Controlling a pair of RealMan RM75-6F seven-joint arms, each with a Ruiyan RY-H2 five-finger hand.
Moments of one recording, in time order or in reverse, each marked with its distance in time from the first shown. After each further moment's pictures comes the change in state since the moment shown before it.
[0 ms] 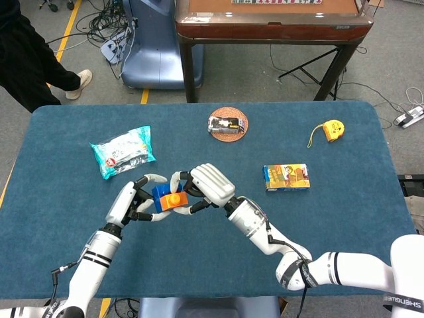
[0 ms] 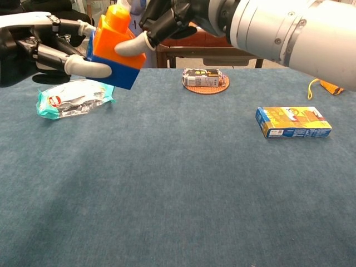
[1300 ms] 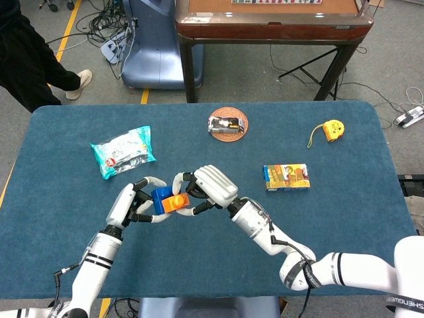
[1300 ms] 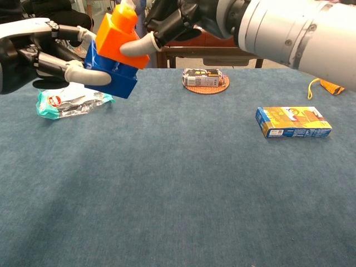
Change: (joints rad) left arm 0.017 -0.047 0.027 0.047 0.049 0.035 0.005; right arm -0.021 0.020 -0.019 0.000 -0.057 0.008 0.106
